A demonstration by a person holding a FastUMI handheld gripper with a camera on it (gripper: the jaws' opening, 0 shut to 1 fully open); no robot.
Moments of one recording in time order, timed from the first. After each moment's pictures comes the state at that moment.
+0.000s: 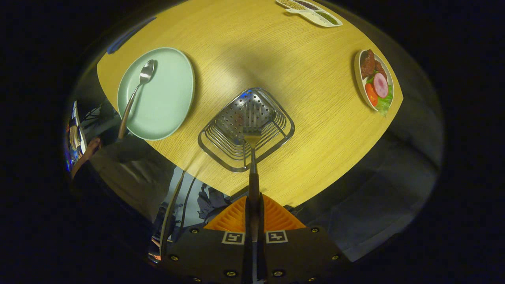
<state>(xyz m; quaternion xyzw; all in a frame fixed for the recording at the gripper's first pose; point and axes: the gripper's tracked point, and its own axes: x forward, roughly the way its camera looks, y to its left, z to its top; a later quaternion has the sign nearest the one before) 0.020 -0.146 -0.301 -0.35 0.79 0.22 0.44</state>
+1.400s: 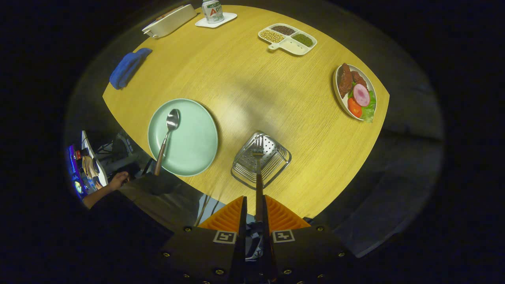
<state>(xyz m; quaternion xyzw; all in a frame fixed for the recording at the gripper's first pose) 0.031 -0.082 -0.247 -0.22 0.75 0.22 0.58</state>
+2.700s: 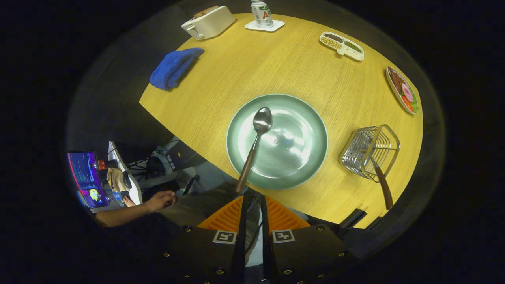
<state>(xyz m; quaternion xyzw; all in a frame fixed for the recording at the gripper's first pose) -0.104 0.076 -0.276 -0.09 0.73 0.30 0.60</state>
